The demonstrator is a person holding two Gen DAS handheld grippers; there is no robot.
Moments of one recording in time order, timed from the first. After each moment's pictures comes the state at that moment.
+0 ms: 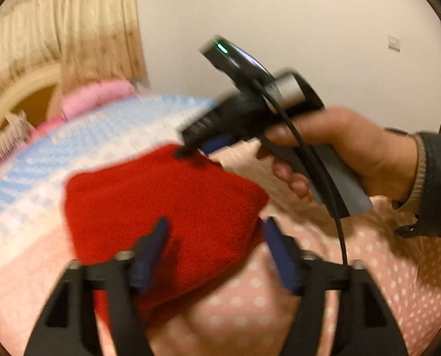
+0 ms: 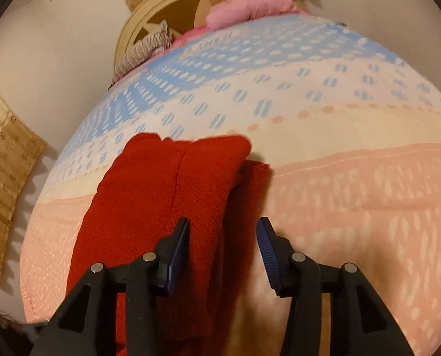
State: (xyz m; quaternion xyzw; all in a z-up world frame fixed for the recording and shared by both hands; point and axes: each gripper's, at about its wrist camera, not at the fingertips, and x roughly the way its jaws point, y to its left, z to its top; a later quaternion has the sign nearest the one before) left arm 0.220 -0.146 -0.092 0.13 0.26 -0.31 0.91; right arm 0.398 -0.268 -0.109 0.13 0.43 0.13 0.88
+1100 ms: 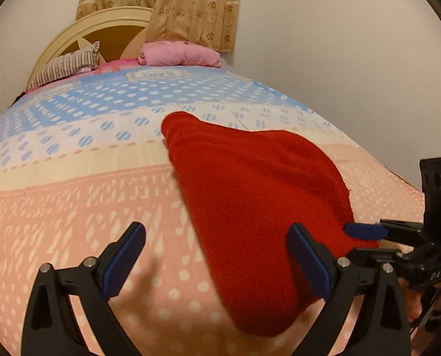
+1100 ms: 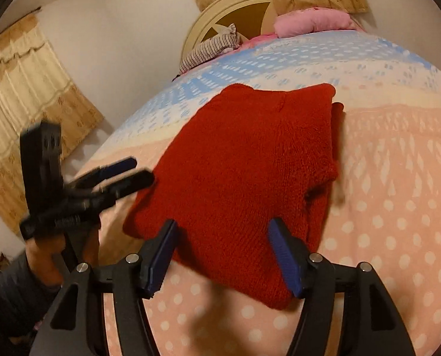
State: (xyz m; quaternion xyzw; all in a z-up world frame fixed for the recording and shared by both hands) left arm 0.287 -0.057 -0.110 -0.01 0.35 -0.16 0.92; right arm 0.281 -0.232 -0.133 0.12 0.40 0.28 0.87
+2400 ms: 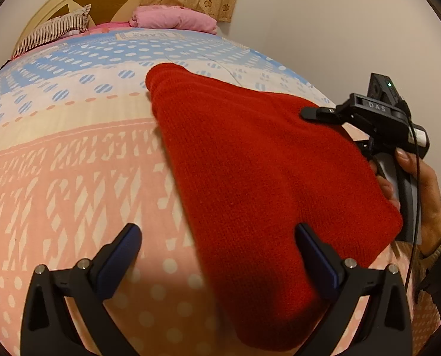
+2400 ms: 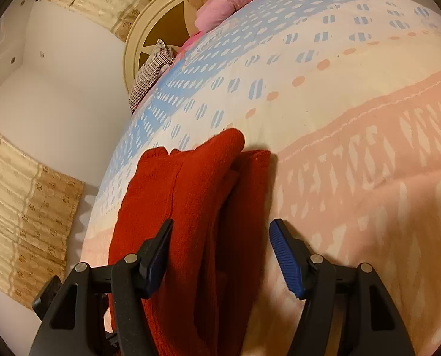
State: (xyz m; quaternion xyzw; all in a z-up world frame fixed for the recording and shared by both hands) left arm 0.304 -0.059 -0.144 -0.04 0.42 -0.19 0.88; right arm 0.419 -0.300 -0.157 0.31 0.45 0.20 0.82
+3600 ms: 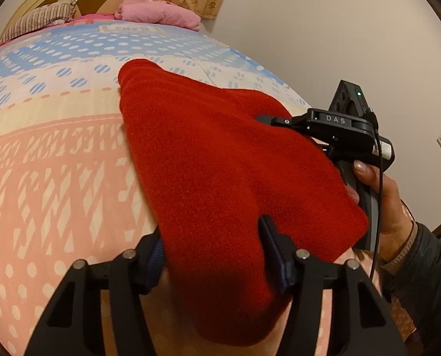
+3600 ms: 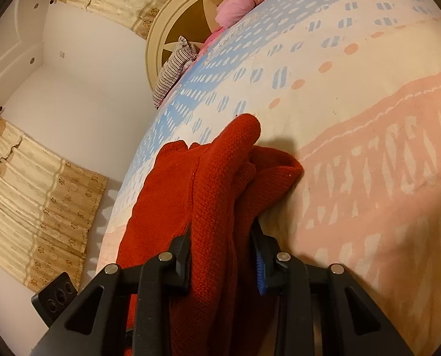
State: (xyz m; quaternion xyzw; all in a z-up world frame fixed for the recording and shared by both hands) left arm 0.296 -0.067 -0.136 -0.08 0.43 -0.24 0.87; right arm 0.422 -0.288 -0.170 0.32 0.43 0.25 0.81
